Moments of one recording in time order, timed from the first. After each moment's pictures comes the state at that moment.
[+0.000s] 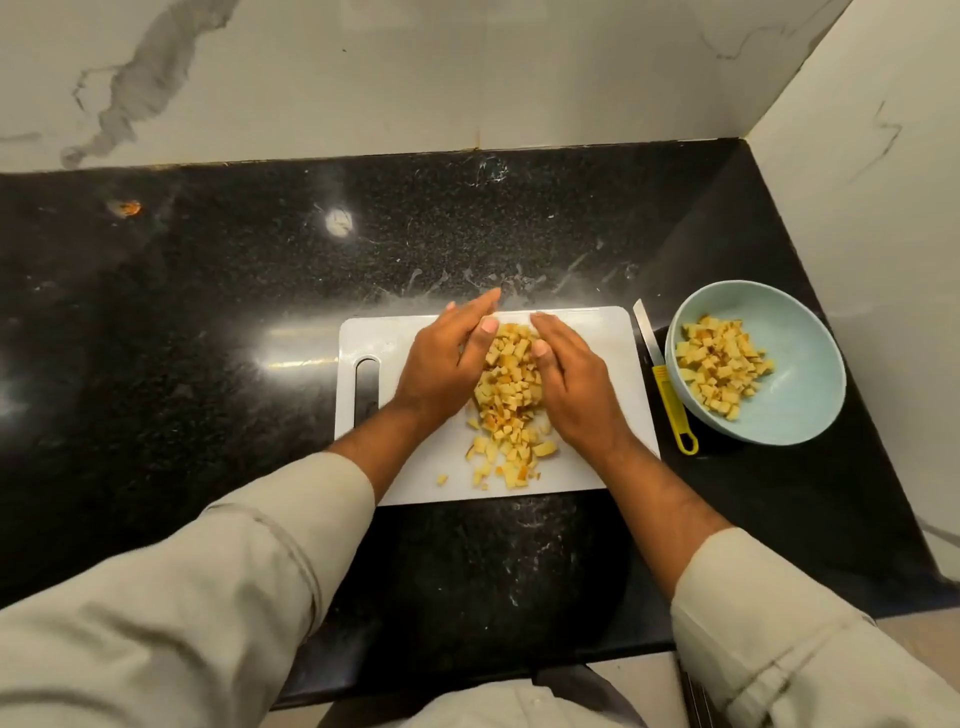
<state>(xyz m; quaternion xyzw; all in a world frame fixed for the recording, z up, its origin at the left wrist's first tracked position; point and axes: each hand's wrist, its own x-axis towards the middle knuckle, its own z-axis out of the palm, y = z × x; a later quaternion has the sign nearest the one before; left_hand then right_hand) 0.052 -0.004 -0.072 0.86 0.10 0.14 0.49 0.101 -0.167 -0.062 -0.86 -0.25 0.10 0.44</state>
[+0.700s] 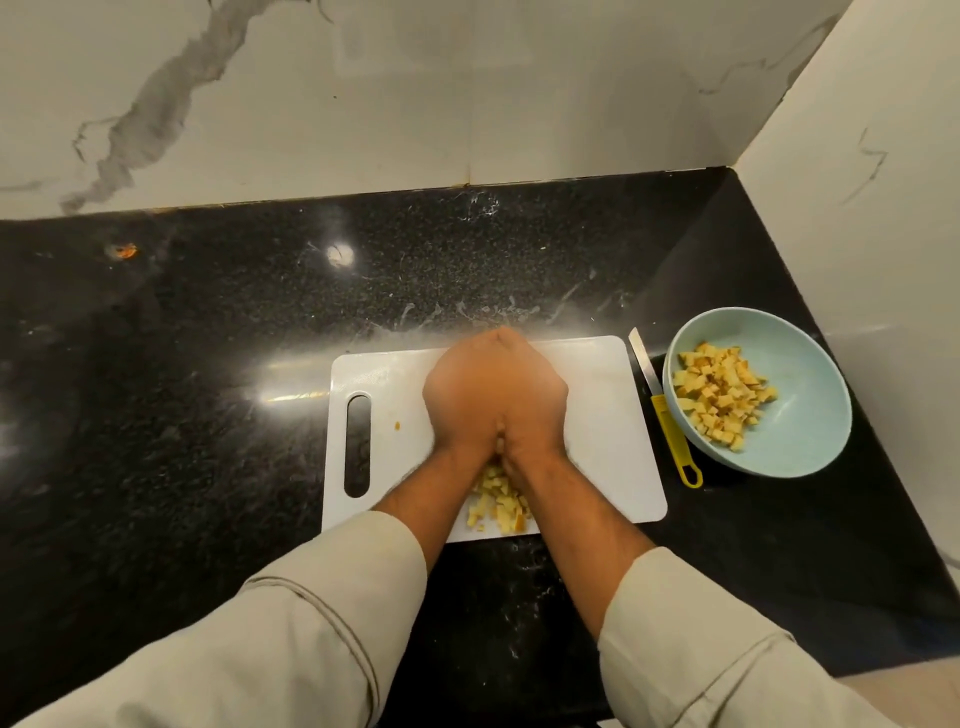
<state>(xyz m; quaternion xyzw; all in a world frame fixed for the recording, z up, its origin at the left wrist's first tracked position) 0.072 -0.054 -0.058 0.67 0.34 0.25 0.61 0.088 -0.102 -0.060 -0.63 0.12 0.15 0.76</state>
